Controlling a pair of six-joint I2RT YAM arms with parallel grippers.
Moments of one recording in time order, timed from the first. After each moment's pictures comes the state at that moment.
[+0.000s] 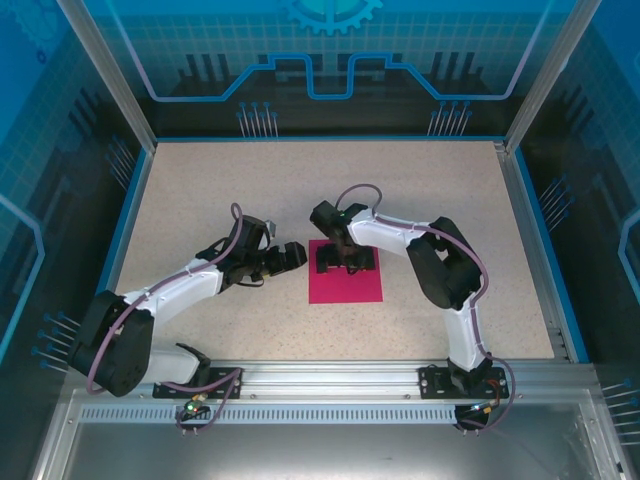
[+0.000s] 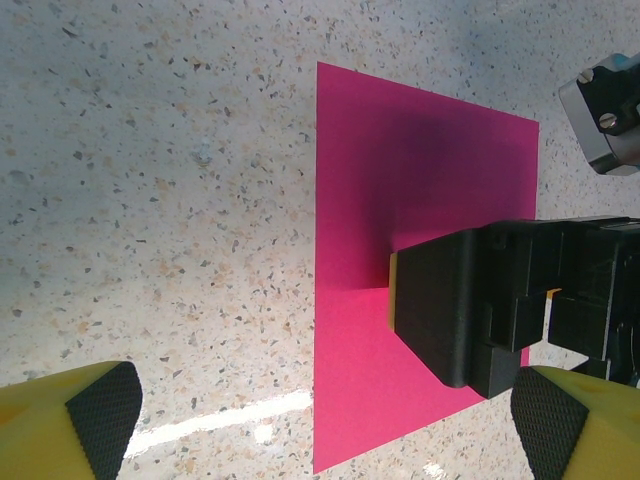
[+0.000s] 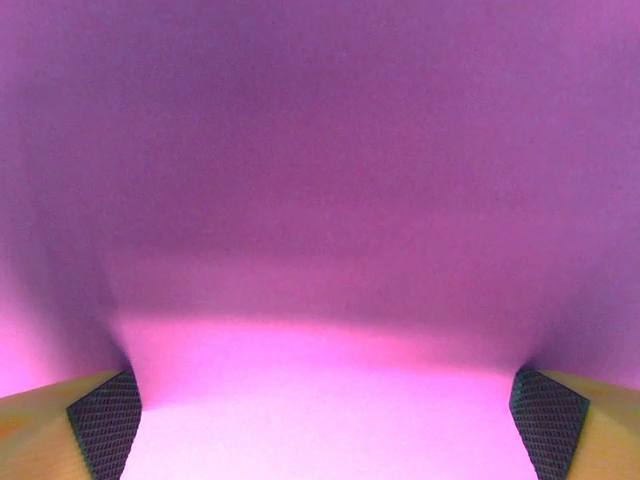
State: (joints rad) left arm -0.42 1.33 0.68 -0.24 0.27 -0.75; right arm 0.73 2.07 1.46 -0.90 0.05 0.70
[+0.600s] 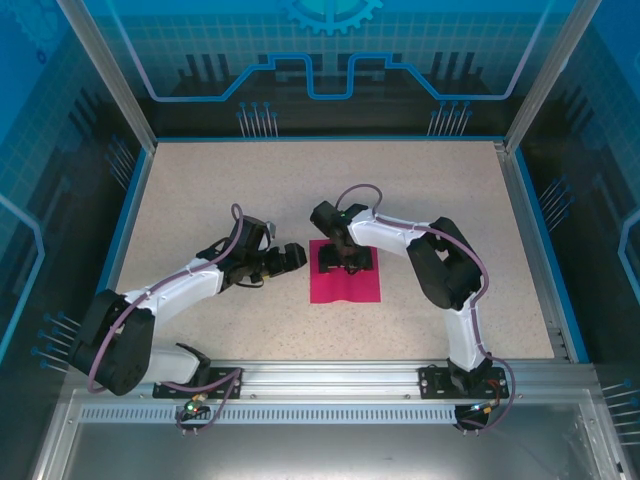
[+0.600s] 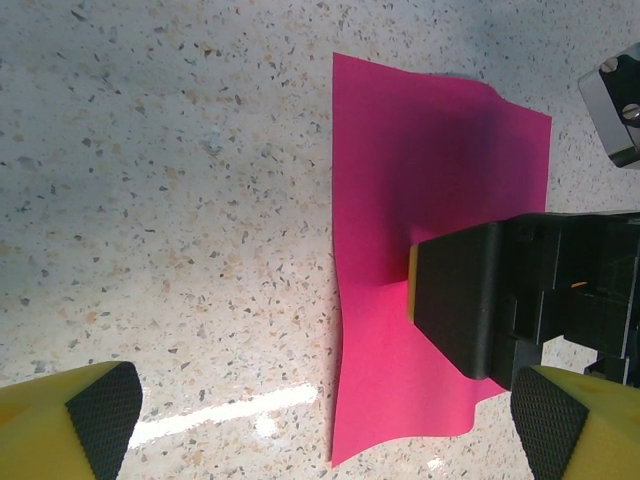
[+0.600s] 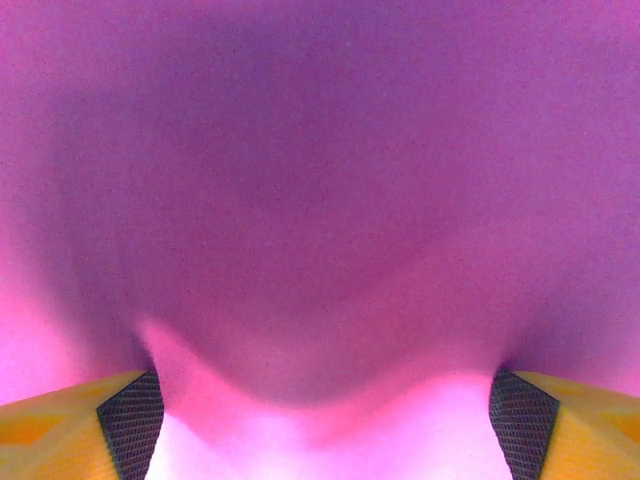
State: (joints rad) left arm -0.42 1.34 0.68 -0.26 0.27 -0.75; right arm 0.73 2.07 1.46 -0.90 0.05 0.70
